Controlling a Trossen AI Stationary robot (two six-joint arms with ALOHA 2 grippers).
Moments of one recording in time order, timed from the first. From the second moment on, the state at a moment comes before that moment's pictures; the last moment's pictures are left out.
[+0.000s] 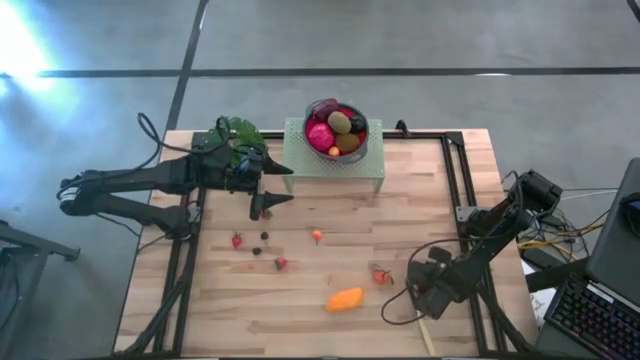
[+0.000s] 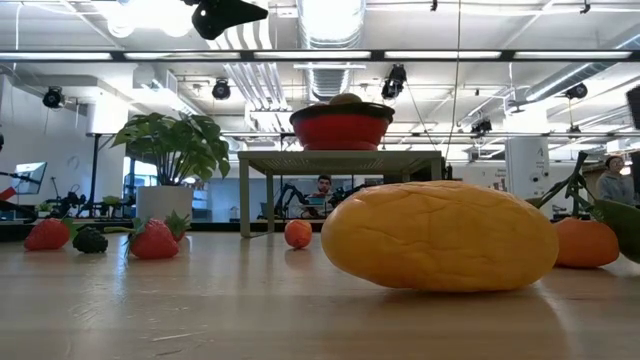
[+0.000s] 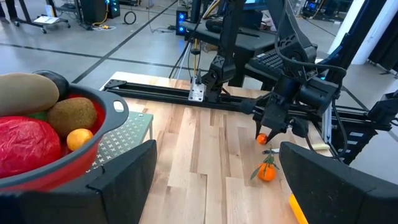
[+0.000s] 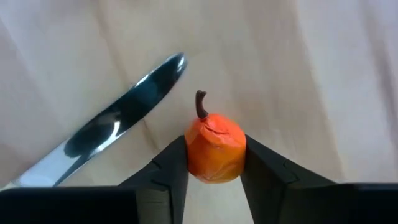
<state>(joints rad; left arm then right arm) 0.13 0.97 0.94 -0.17 0.10 -0.09 0.84 1.55 0.76 -0.76 0.18 1.27</state>
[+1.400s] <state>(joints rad) 0.13 0.97 0.94 -0.17 0.10 -0.09 -0.23 1.41 1.17 -0.23 0.15 0.02</state>
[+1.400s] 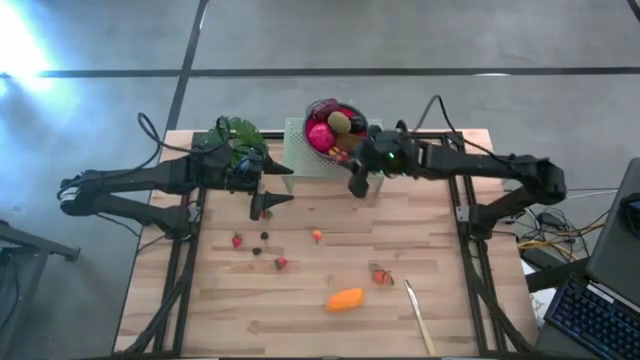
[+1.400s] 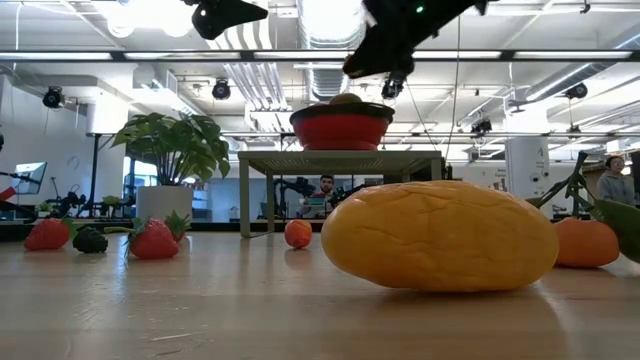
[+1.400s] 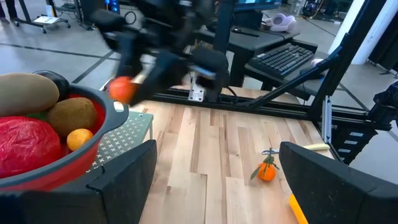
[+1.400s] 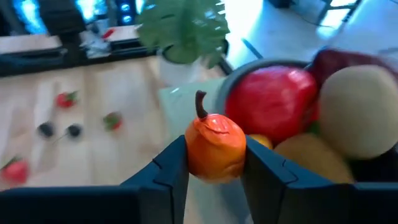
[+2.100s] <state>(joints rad) 0.13 0.97 0.94 -0.17 0.10 -0.09 -0.34 1.64 1.35 -0.31 0.16 -0.01</state>
